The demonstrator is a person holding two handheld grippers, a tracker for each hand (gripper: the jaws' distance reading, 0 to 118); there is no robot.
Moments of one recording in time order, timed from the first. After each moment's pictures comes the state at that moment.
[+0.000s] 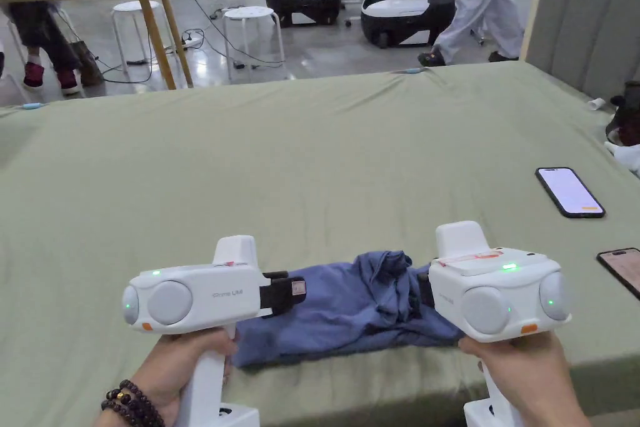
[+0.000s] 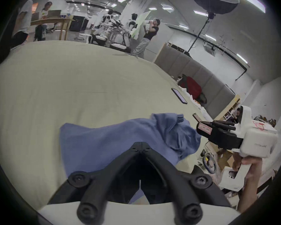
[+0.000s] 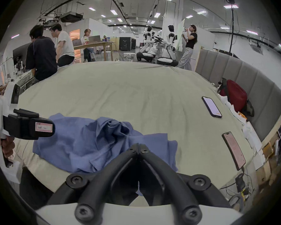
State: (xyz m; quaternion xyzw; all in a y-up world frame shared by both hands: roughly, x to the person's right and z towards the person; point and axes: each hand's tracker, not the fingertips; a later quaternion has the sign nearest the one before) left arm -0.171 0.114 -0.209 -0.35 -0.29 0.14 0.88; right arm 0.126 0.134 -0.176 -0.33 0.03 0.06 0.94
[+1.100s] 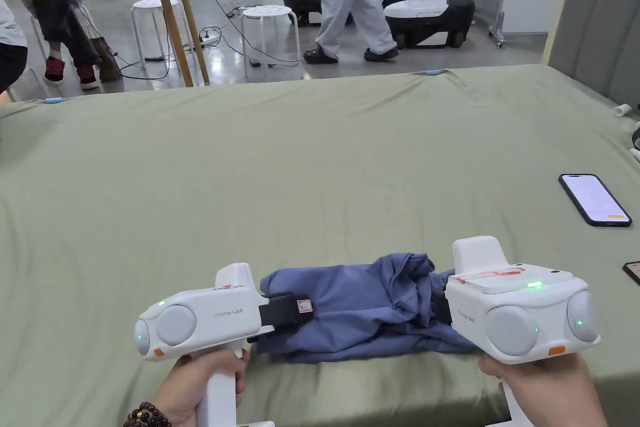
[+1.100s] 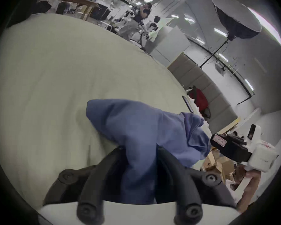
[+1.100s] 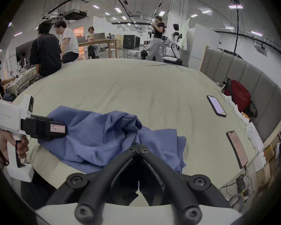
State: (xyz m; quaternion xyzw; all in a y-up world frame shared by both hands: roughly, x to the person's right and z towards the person) left arm -0.196 0.059 -0.227 -0.38 -0.25 0.25 0.86; right arm 0.120 0.131 -0.168 -0.35 0.05 0.07 0.93
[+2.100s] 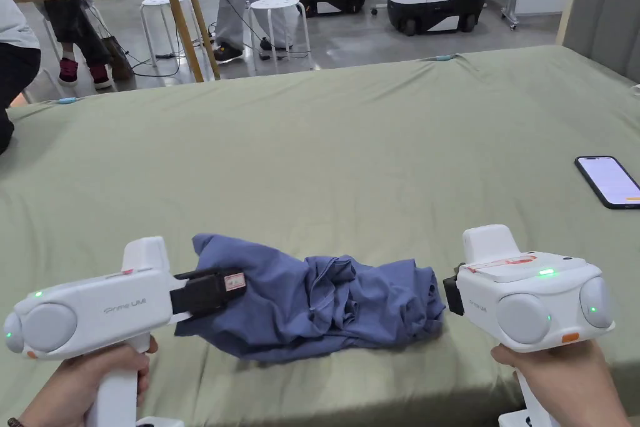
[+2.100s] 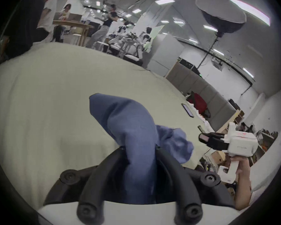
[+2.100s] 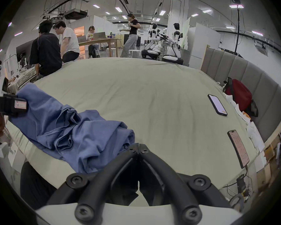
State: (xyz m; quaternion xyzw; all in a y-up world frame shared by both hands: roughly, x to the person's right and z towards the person) left arm -0.272 0.145 -0.172 -0.32 -0.25 0.18 0.90; right arm 0.122 0.127 -0.167 -0.35 0.05 0.07 0.93
